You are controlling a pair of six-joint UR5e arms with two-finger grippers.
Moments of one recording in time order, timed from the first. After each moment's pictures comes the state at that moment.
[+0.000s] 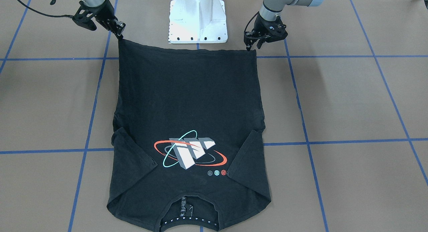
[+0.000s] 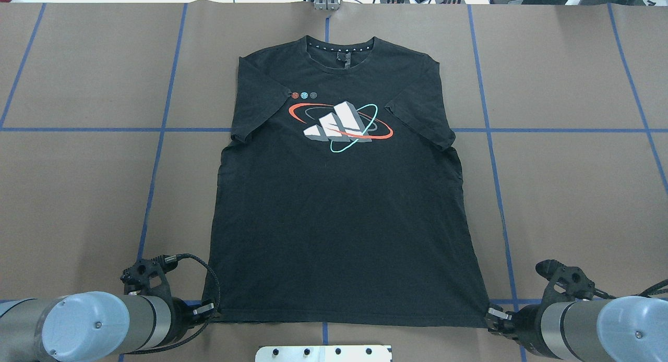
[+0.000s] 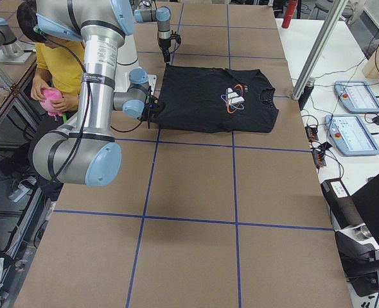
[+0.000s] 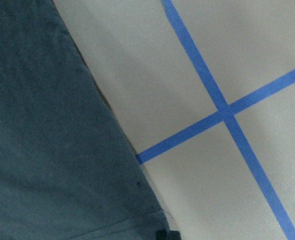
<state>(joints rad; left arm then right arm) -0.12 -1.62 -2.07 -1.95 -1.64 -1.85 0.10 -1.83 2.26 -1.10 1.65 2.04</state>
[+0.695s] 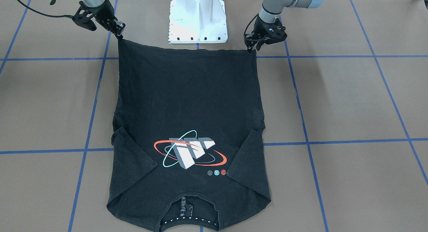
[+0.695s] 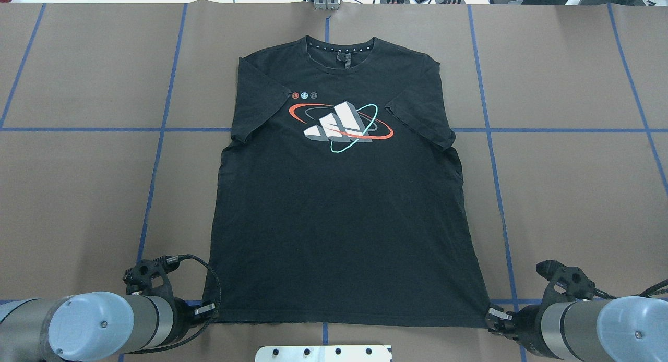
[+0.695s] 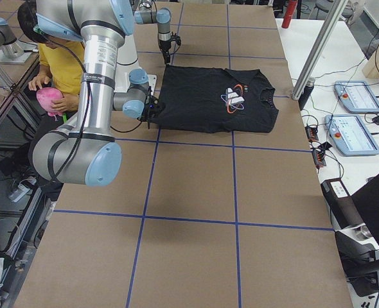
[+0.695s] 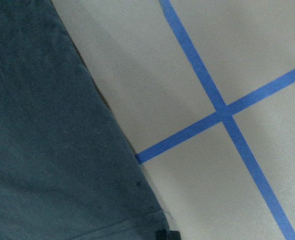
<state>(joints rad) -0.12 -1.62 -2.06 -1.95 -1.64 -1.85 0.10 -1.83 2.26 -1.10 1.65 2.04</state>
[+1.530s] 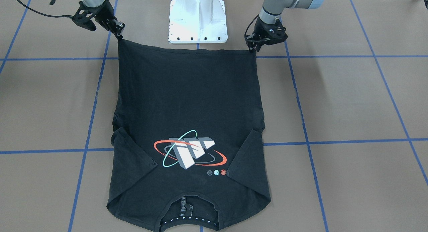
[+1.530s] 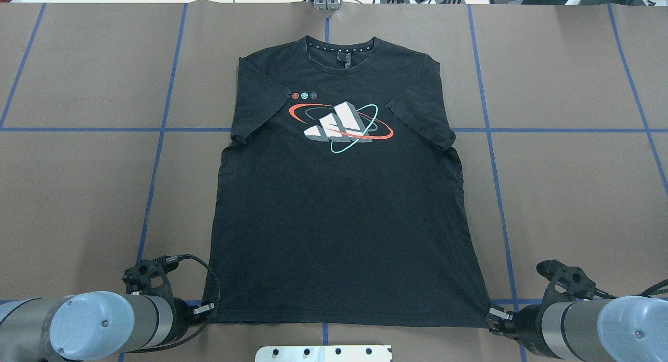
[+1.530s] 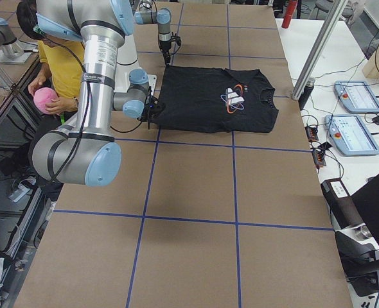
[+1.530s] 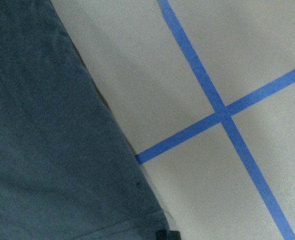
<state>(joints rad) -0.12 -1.62 -2.05 -1.95 -1.64 -1.85 0.10 -1.84 2.26 -1.10 1.65 2.04</state>
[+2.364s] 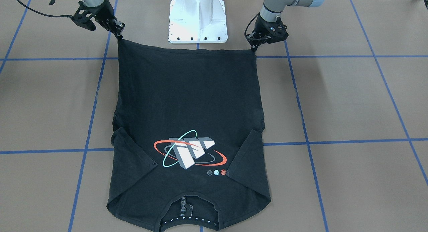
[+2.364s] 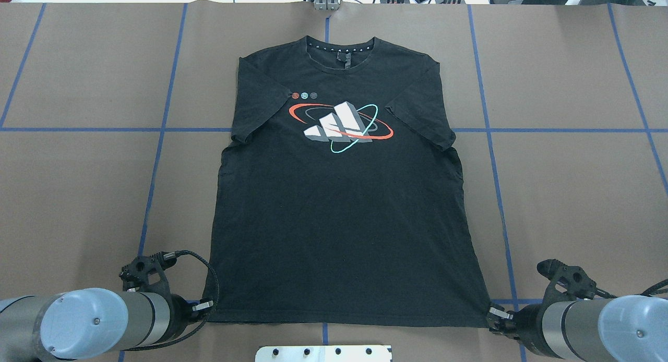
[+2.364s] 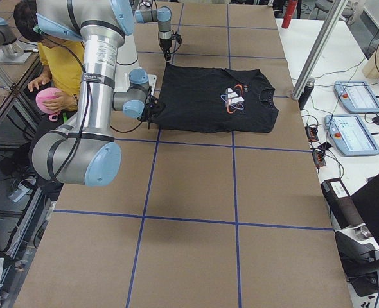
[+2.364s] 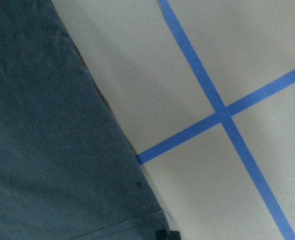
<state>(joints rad) -0.13 -1.61 -2.10 -1.95 -1.64 -1.85 0.10 -1.84 2.27 -1.10 1.66 2.04</state>
